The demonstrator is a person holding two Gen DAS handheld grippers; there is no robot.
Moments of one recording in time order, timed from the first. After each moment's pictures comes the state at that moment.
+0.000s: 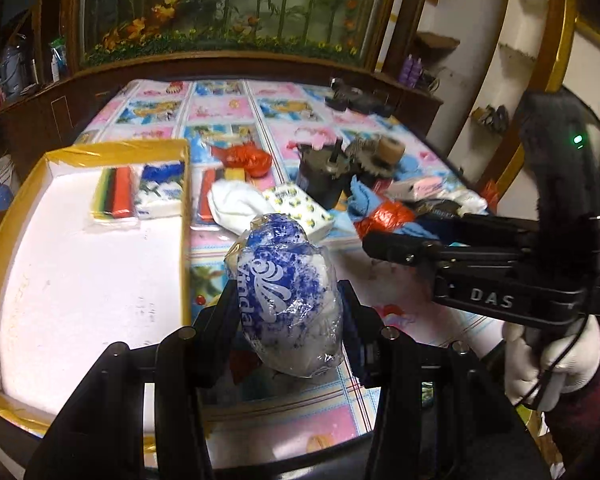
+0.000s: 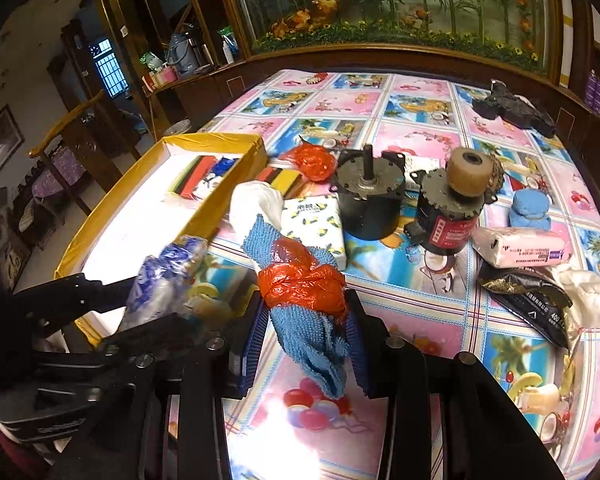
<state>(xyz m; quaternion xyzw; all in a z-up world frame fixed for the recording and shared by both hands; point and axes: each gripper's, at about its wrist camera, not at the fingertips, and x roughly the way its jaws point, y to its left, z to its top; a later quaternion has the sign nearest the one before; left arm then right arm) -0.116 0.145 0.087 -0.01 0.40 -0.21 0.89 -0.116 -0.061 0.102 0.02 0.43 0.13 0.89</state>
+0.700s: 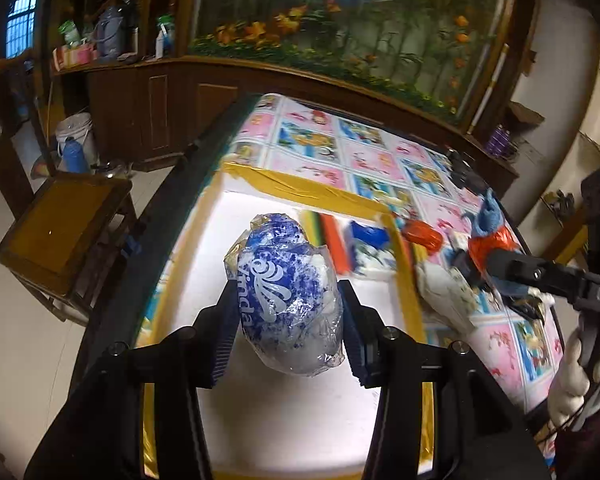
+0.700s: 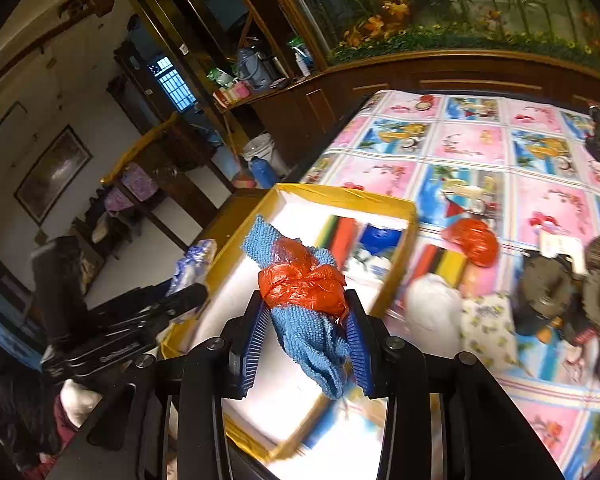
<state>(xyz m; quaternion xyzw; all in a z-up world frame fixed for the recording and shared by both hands) -0.038 0.328 0.101 -0.10 0.40 -0.07 0.91 -0.036 0.029 0.150 0.10 0.42 0.27 0.86</state>
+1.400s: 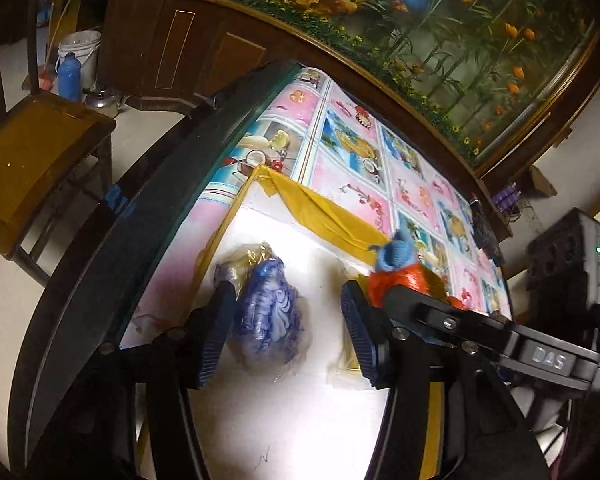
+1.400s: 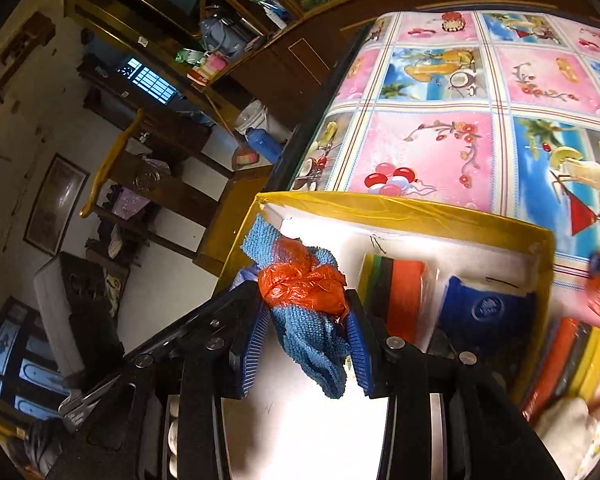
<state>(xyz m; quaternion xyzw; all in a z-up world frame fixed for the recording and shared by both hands) 0.064 0.376 0.042 -0.24 0.44 -0.08 0.86 0.146 0.131 0.053 0.18 0.52 0.25 0.80</state>
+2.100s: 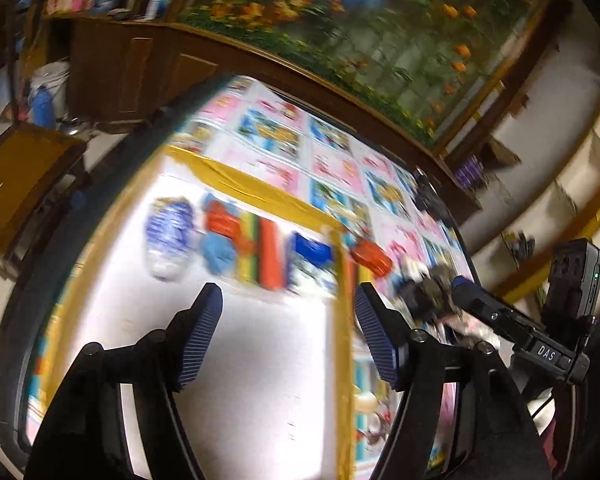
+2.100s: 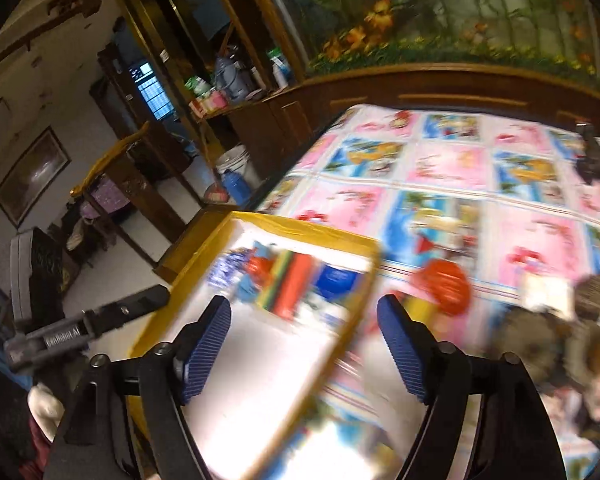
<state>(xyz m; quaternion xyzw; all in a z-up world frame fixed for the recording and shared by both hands) -0.021 0.289 0.098 -0.19 0.41 -0.14 0.88 -0.014 0.002 0.128 0.07 0.39 0.20 0.90</state>
